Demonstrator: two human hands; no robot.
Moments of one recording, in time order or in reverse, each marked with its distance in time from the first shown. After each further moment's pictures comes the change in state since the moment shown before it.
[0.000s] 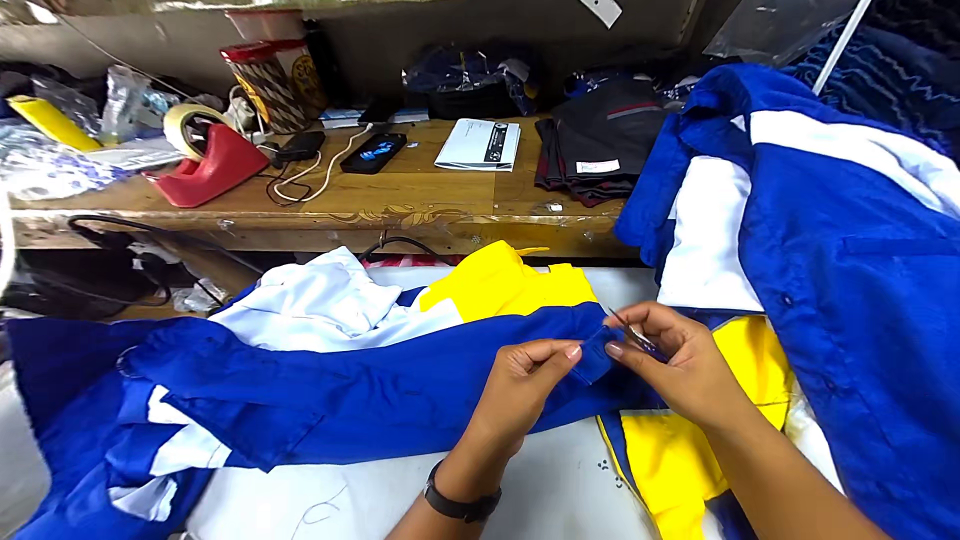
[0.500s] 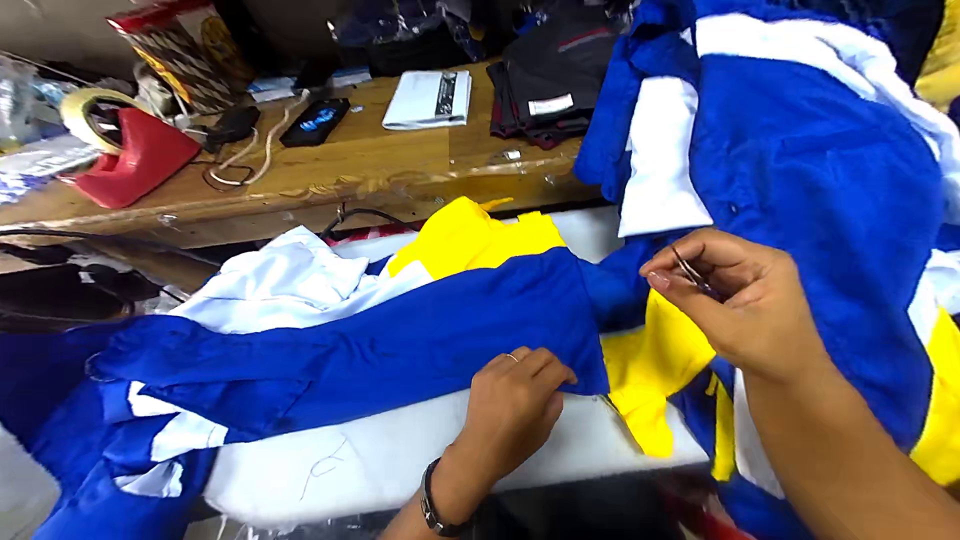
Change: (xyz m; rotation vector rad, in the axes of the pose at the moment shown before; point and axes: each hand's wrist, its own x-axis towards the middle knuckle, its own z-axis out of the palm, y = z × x) left_hand -0.062 -0.037 0.001 1.195 -0.258 0.541; right_hand -0.038 -0.053 -0.039 -0.194 0.108 -0.157
